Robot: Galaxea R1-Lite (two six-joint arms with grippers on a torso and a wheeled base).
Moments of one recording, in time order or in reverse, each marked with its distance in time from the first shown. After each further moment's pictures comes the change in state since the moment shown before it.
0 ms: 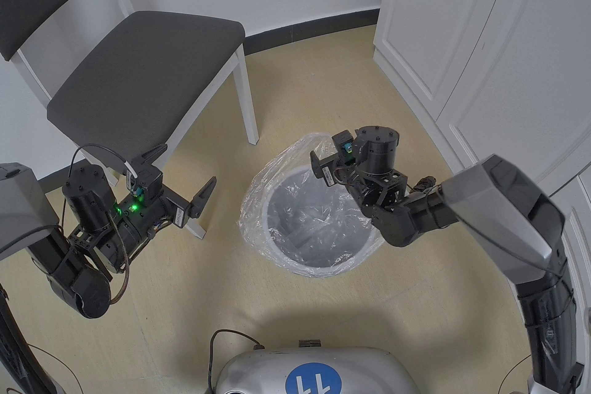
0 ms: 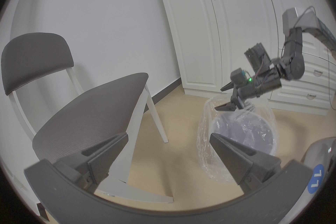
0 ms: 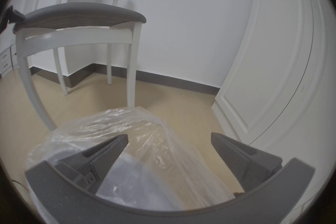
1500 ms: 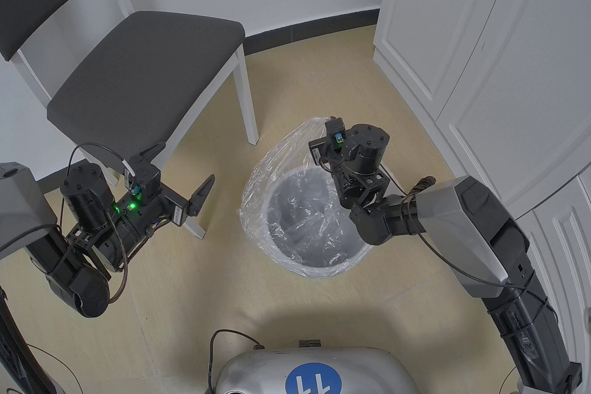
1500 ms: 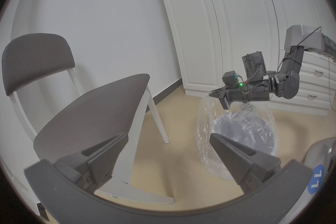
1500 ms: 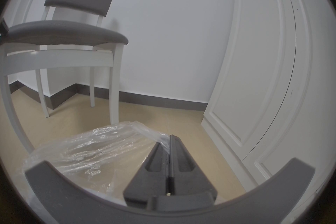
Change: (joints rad) left arm 0.005 -0.007 -0.001 0.000 0.000 -0.001; right arm 0.008 0.193 -0.326 -0.126 -0.076 -0.041
